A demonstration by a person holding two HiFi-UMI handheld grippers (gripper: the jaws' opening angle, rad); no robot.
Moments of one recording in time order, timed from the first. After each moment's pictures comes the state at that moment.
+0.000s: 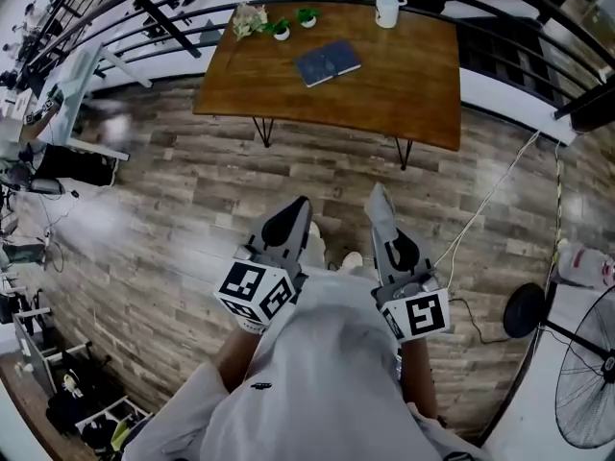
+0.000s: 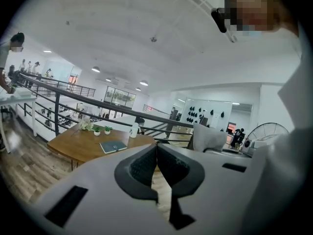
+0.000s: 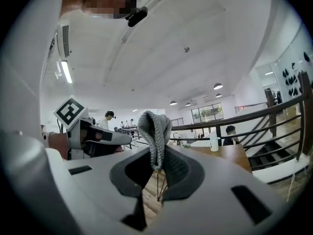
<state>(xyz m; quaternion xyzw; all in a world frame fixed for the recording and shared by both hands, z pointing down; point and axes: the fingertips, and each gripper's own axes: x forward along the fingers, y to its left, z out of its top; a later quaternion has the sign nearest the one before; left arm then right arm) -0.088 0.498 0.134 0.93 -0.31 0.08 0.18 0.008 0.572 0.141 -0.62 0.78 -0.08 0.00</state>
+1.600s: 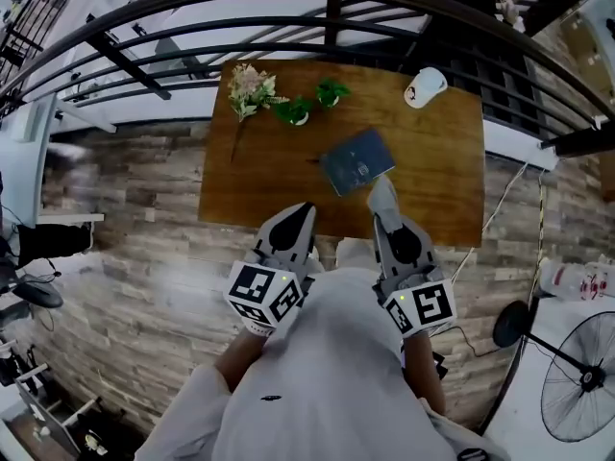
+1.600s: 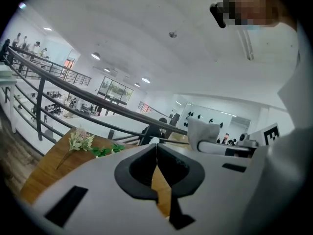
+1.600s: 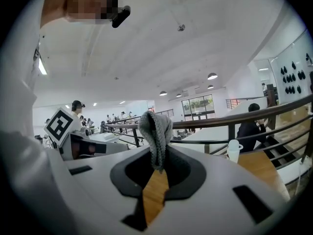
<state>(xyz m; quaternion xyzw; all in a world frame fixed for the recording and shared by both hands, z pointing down) -0.082 0.066 0.139 0.93 -0.25 0.06 0.24 0.011 0.130 0.122 -0.66 0.74 -0.14 -0.03</state>
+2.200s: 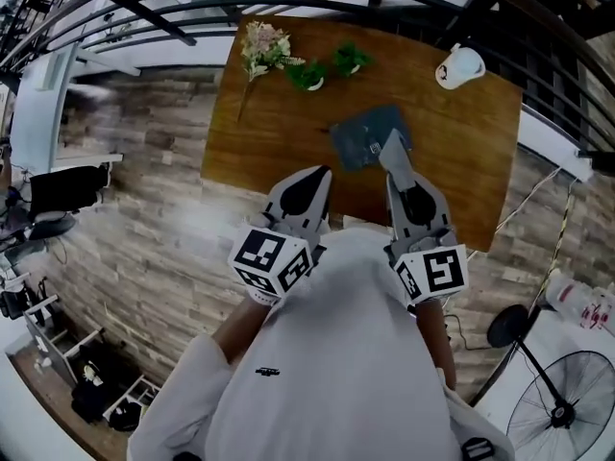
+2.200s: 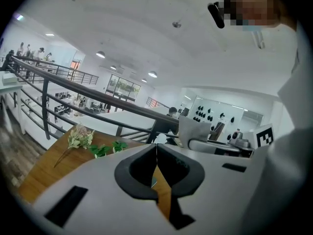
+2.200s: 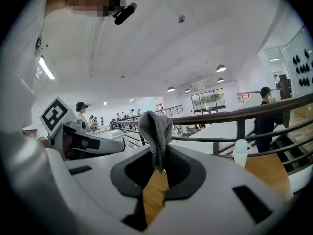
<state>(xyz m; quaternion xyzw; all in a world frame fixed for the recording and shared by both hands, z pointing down) -0.010 0.047 0.153 0.92 -0.30 0.11 0.25 0.084 0.082 0.149 -0.61 0.78 -0.15 -0.04</state>
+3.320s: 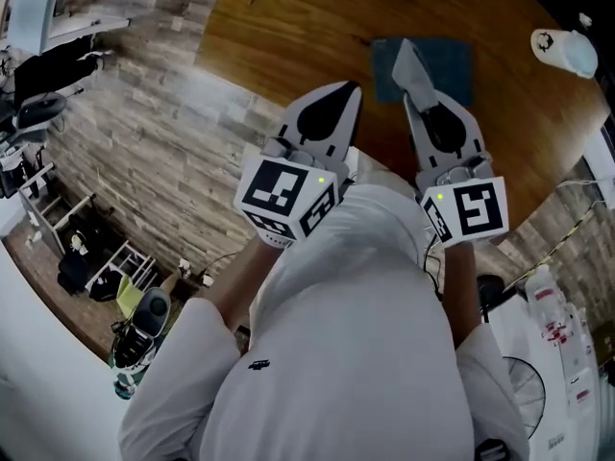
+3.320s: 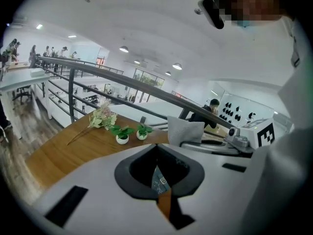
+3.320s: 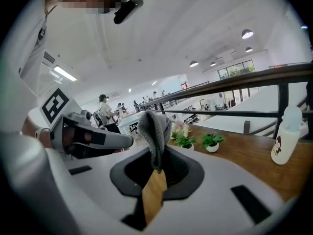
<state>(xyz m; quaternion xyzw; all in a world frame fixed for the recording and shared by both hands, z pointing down) -0.016 -0.003 0.266 0.84 -0.42 0.15 0.29 0.052 0.006 0.277 -0.43 0.87 -0.23 -0.10</state>
